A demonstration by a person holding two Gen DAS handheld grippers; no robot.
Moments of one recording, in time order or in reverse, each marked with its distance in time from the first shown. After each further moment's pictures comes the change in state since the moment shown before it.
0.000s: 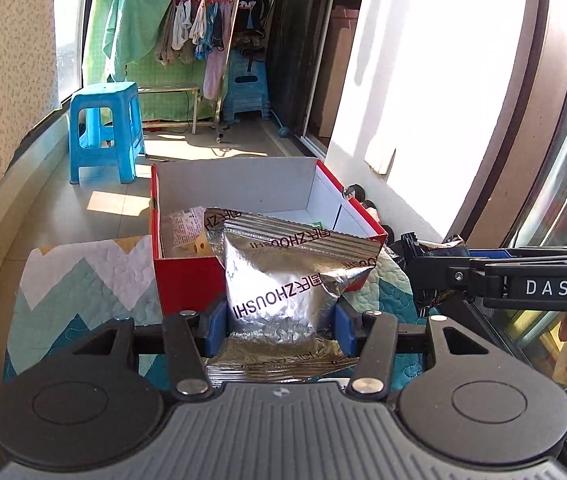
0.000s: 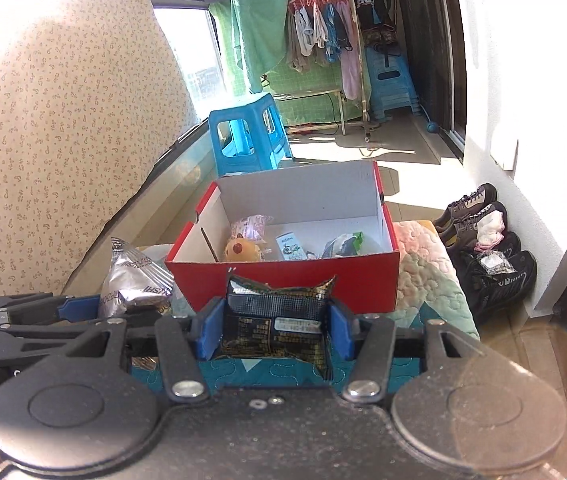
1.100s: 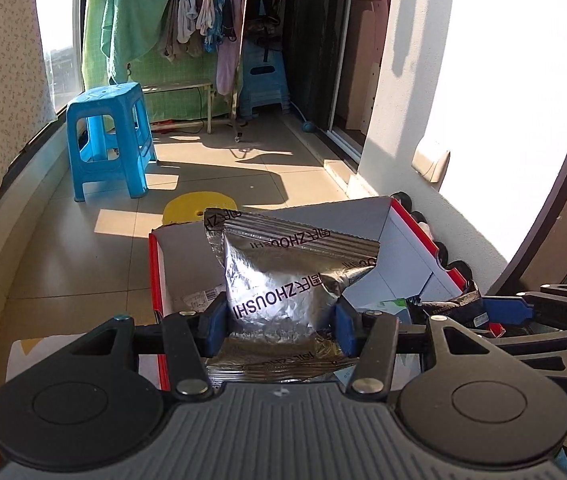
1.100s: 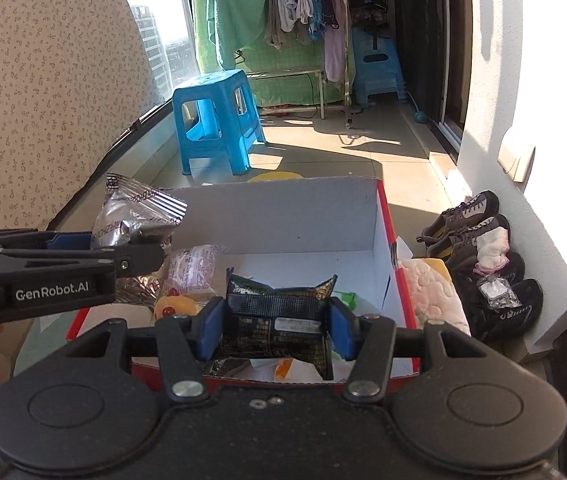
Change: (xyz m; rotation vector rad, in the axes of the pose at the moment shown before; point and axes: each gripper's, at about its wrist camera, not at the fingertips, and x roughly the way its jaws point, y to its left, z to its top) left arm 0.158 0.043 0.096 0.047 0.053 0.070; right arm 0.144 -0.017 0.059 -0.029 0.077 -0.096
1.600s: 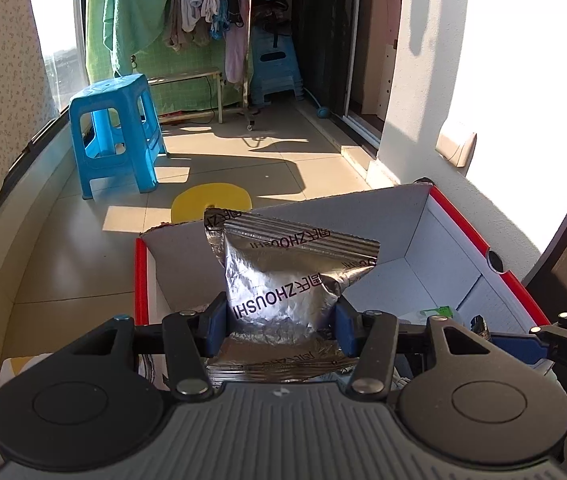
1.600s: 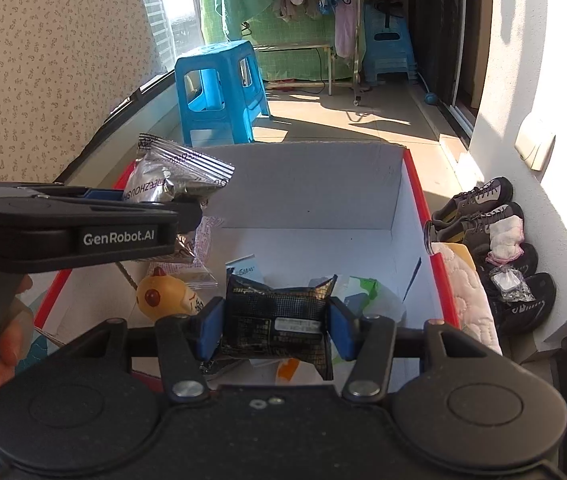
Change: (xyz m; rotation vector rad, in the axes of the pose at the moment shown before) left arm 0.057 -0.001 0.005 0.030 0.037 0.063; right arm 0.042 0.008 -0.006 -0.037 0.076 -0.003
